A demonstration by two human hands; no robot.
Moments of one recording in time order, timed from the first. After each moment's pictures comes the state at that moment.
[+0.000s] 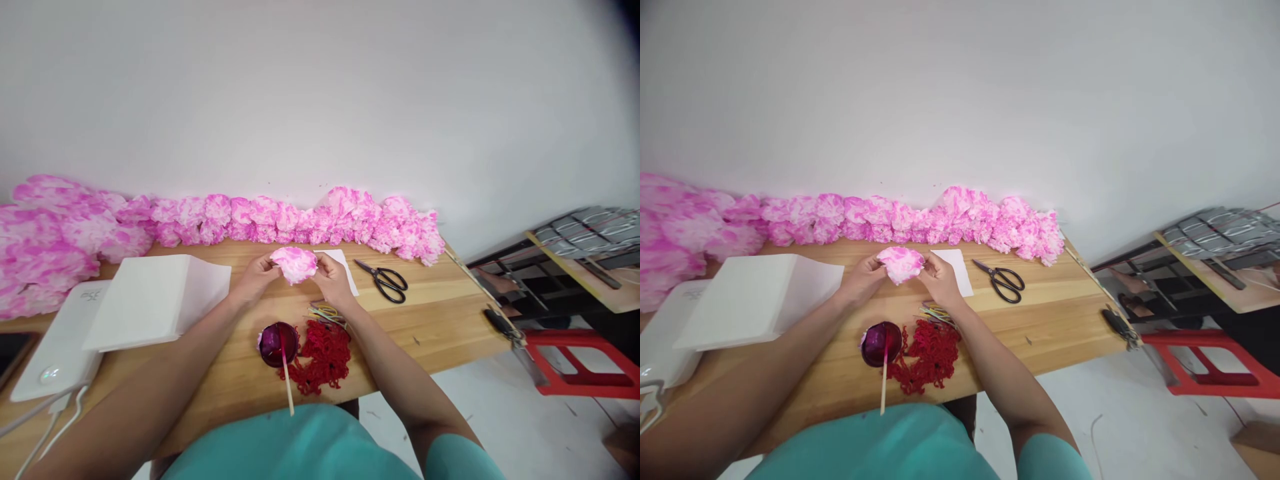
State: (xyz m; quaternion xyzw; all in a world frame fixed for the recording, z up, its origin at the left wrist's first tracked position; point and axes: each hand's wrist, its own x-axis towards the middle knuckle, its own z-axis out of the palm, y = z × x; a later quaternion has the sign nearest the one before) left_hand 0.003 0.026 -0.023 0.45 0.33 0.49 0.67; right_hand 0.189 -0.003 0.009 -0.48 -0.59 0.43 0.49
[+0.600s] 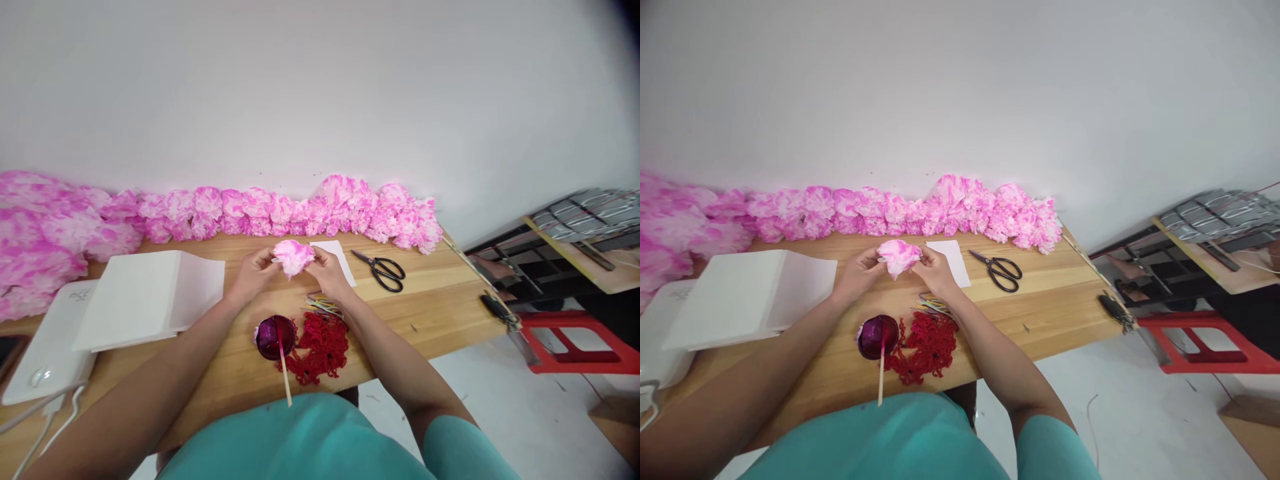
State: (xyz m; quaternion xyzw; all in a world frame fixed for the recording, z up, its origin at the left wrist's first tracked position) left_hand 0.004 0.017 -0.010 0.53 0.36 0.51 0.58; right_hand 0.187 -0.001 0.005 -0.49 -0.54 0.48 0.49
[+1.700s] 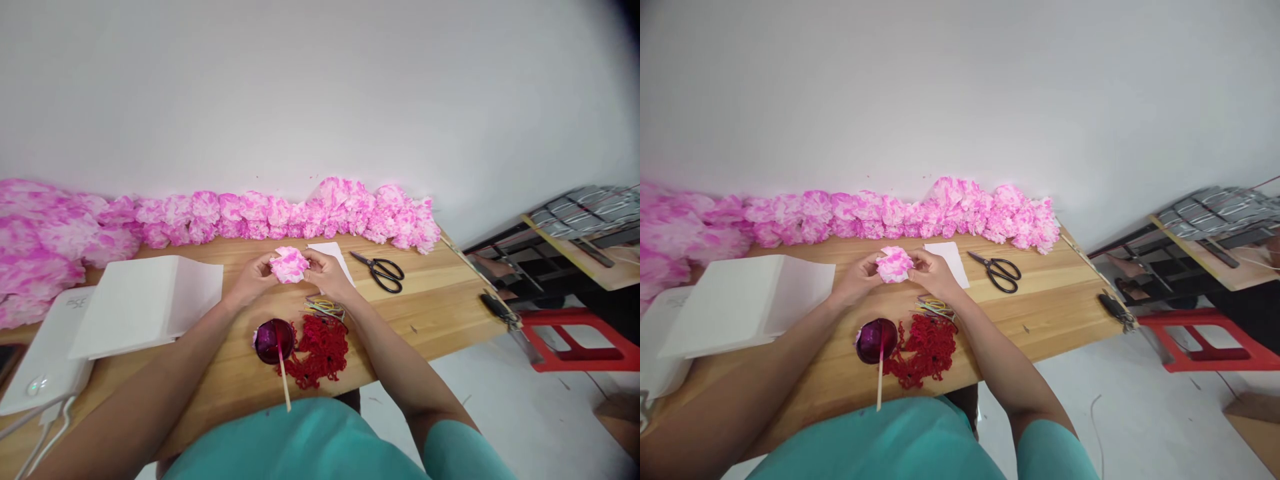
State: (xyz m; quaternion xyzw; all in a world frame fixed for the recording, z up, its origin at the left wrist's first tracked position) left_hand 0.002 0.015 -0.005 0.55 0.34 0.43 0.62; right_hand 0.203 0.002 0.002 -0.43 -0.62 0.49 0.44
